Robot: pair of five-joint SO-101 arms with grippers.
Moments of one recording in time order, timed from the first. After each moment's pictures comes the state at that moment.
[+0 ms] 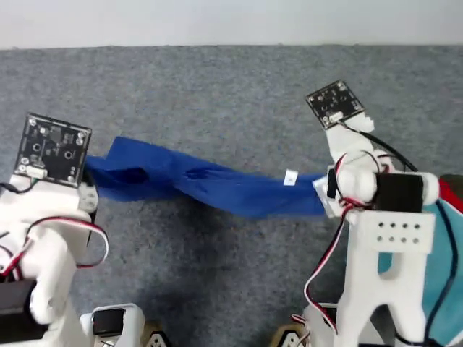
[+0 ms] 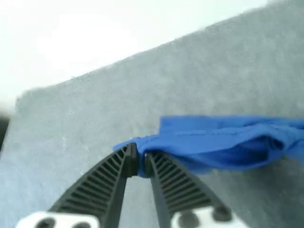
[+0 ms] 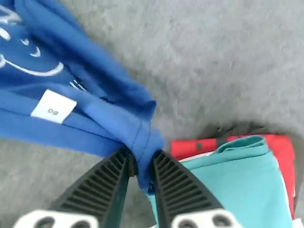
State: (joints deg) left arm -11.2 -53.2 6.3 91.3 -18.3; right arm 0.2 -32.0 10.6 92.6 27.7
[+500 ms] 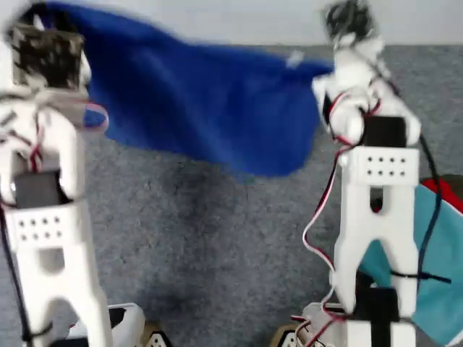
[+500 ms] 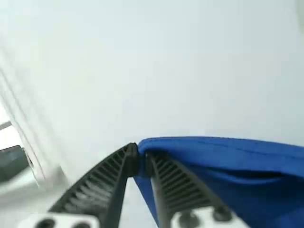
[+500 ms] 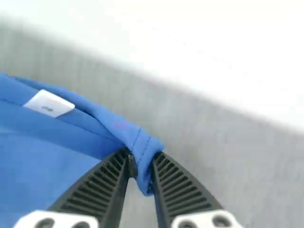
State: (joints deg) left arm -11.0 -26.5 3.1 22.6 -18.2; right arm -0.2 -8.0 -14.5 55.0 18.0
